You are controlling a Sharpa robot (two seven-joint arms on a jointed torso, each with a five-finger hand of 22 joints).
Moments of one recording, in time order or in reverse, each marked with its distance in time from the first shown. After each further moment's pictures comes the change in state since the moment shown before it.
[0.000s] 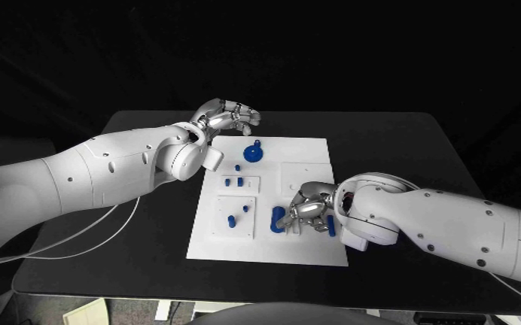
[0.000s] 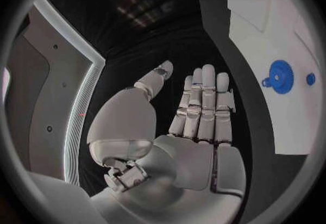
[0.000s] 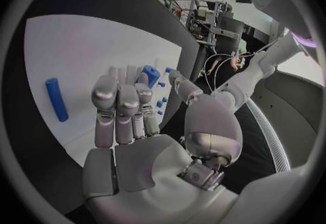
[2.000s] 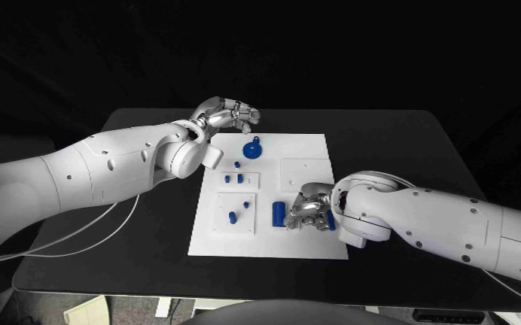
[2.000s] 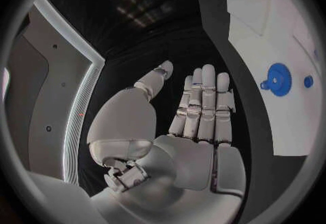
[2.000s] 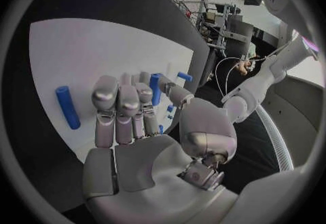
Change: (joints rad) left arm 0.000 -0.001 0.000 0.000 0.000 0.004 -0.007; left_hand 0.000 0.000 0.000 0.000 0.000 0.000 0.000 0.000 0.000 -0.001 -0.001 0.000 -0.001 0.000 0.000 -0.004 0.002 -0.012 0.000 0.000 -0.004 0.003; right arm -0.018 0.040 0.000 -0.060 -0.041 0.027 -0.067; right_hand -0.028 0.146 0.065 -0.031 0.079 0.048 -0.006 -0.012 -0.005 0.018 -0.011 -0.024 0.008 0.007 -0.006 -0.005 0.021 0.002 0.000 0.015 0.008 0.000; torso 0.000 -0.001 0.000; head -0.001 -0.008
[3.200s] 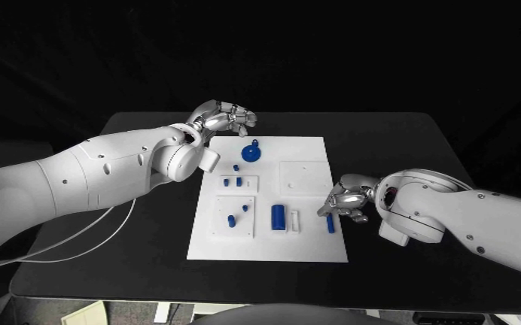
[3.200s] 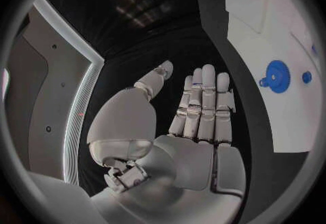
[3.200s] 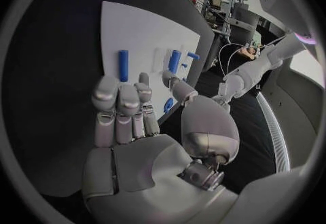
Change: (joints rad) left arm 0.000 -0.010 0.000 -0.001 0.000 0.002 -0.001; left_hand 0.000 0.000 0.000 0.000 0.000 0.000 0.000 0.000 0.000 0.000 0.000 0.000 -0.001 0.004 0.004 0.000 0.001 0.000 0.000 0.000 0.000 0.002; right arm 0.024 -0.228 0.027 0.083 -0.028 -0.046 0.063; right_hand 0.042 -0.067 -0.046 -0.042 -0.055 -0.040 0.013 -0.029 0.004 0.010 0.011 -0.004 0.013 0.003 0.006 -0.010 0.003 0.009 0.006 0.002 0.000 0.000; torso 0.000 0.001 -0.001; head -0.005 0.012
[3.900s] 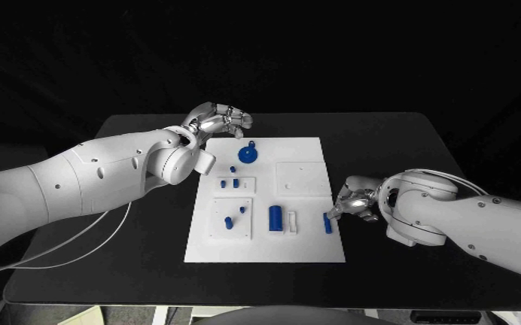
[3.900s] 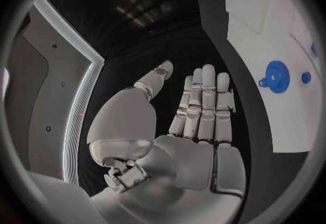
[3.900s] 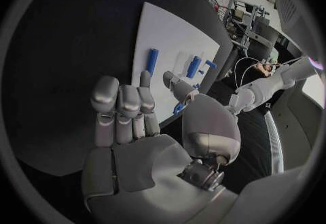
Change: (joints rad) left arm 0.000 -0.003 0.000 0.004 0.000 0.003 -0.001; left_hand 0.000 0.000 0.000 0.000 0.000 0.000 0.000 0.000 0.000 0.000 0.000 0.000 0.000 0.000 0.000 0.000 0.001 0.000 0.000 0.000 -0.004 0.001; right arm -0.004 -0.029 -0.003 0.027 -0.178 0.010 -0.099; right_hand 0.006 -0.035 0.032 0.068 -0.023 0.048 -0.018 0.020 0.025 0.097 0.004 0.192 0.060 0.014 -0.008 0.000 0.004 0.002 0.013 0.005 0.000 0.000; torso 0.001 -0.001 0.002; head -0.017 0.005
